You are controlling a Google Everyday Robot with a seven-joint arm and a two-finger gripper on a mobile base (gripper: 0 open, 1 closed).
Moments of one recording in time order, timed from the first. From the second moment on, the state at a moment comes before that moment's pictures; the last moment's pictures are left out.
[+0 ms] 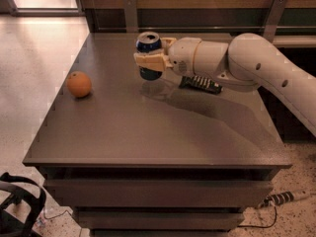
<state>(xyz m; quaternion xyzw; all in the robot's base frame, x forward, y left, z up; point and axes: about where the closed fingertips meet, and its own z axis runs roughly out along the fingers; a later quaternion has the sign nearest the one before) 0.651 0.017 0.926 -0.41 0.63 0.30 0.58</state>
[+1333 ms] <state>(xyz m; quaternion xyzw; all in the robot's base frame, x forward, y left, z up) 0.571 0.123 0.892 -0.46 0.58 0.40 0.54</state>
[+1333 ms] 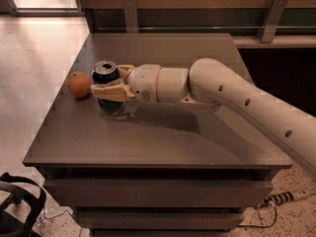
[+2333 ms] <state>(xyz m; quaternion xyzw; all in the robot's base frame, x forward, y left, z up) 0.568 0.129 0.894 -0.46 0.58 0.40 0.54</state>
